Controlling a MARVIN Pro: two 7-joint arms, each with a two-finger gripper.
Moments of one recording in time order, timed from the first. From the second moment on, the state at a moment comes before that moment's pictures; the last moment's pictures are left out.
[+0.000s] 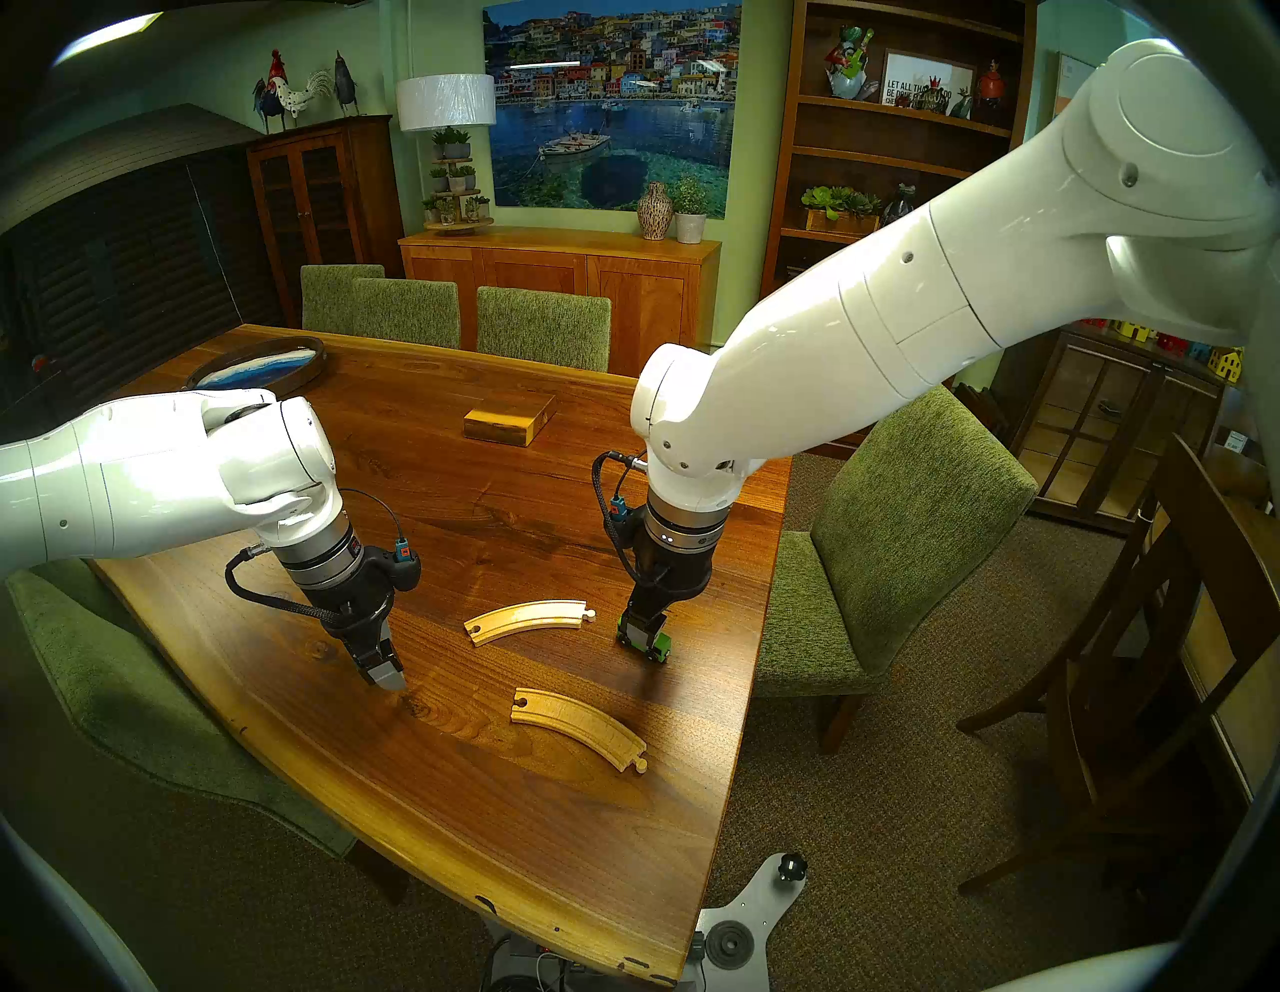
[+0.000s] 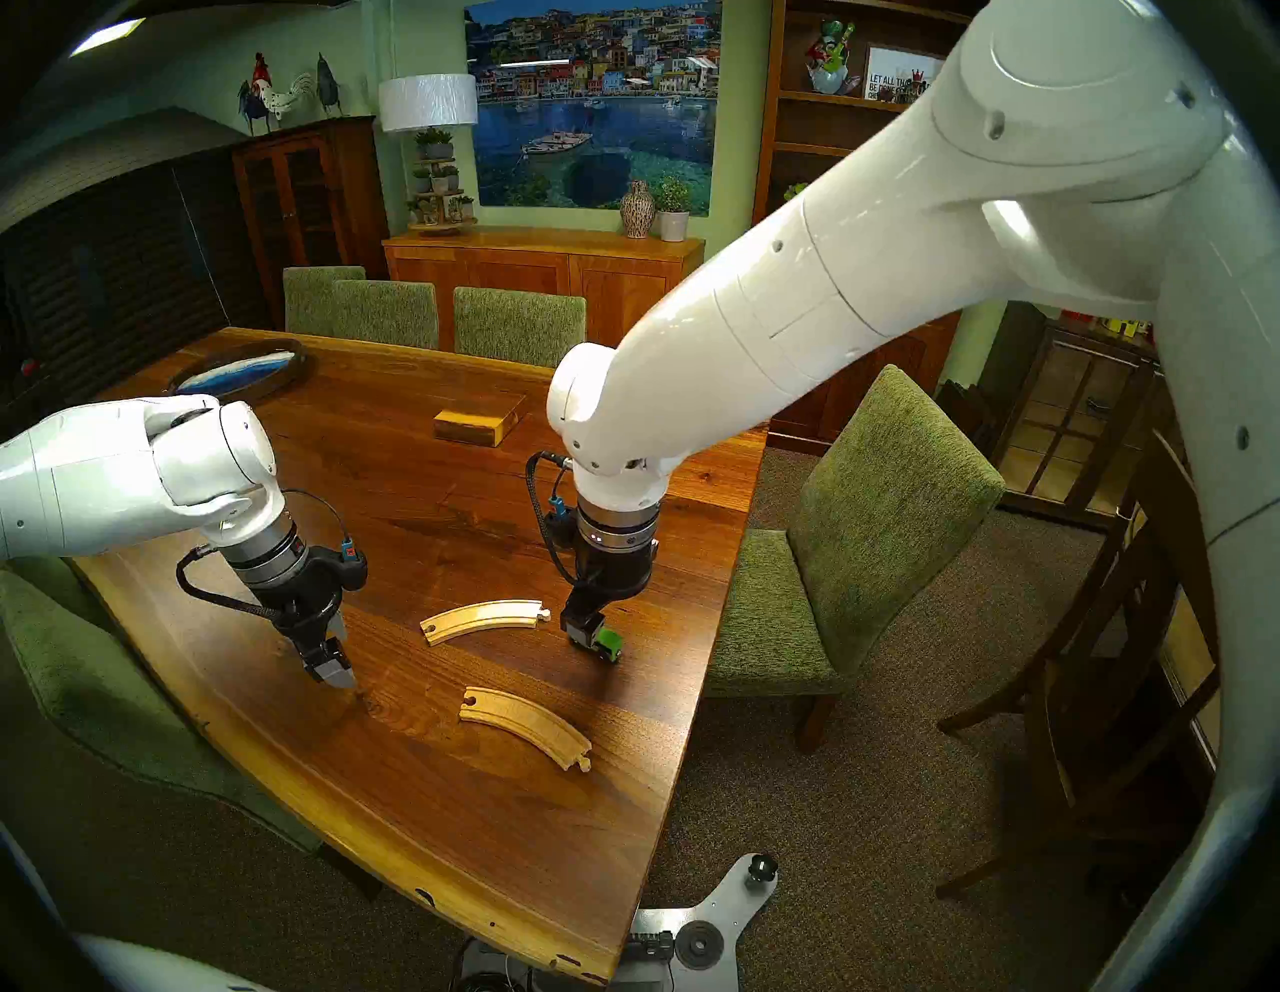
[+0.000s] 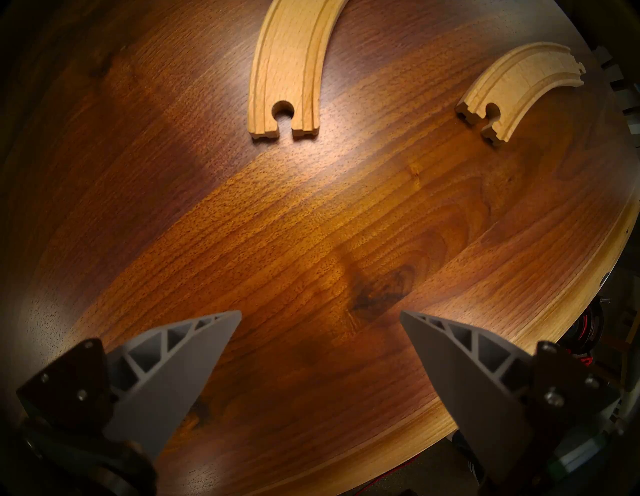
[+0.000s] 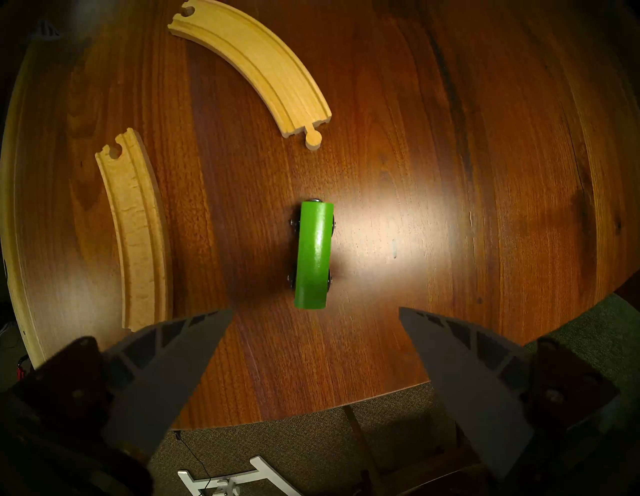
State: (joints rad) left arm -0.15 -0.46 0.52 -1.58 -0.72 0.84 -0.89; right arm 0.56 -1.53 -0.99 -1.55 2.17 0.67 0.09
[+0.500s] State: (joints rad) left arm -0.15 -0.46 0.52 -1.58 -0.72 0.84 -0.89; right arm 0.47 -1.57 -1.00 -1.44 2.17 0.69 0.16
